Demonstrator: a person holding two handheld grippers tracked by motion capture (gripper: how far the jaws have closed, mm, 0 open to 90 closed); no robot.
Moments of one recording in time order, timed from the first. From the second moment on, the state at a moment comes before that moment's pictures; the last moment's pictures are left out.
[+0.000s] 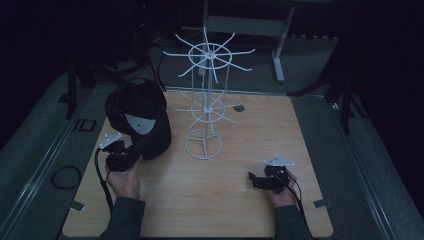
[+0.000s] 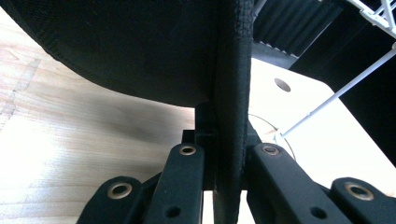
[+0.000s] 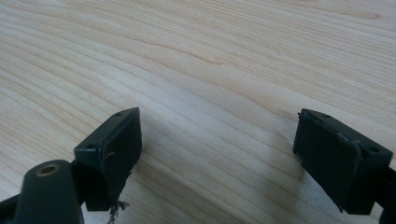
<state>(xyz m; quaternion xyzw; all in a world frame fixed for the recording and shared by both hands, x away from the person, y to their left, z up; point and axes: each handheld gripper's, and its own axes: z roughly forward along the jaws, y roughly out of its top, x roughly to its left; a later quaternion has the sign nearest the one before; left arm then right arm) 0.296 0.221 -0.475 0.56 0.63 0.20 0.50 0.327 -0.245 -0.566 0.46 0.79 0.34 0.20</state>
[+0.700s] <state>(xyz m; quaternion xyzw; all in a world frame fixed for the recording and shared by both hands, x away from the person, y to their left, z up) 0.289 0.224 -0.457 0.58 0.61 0.21 0.50 0.327 -0.245 -0.566 0.46 0.79 0.34 0.20</state>
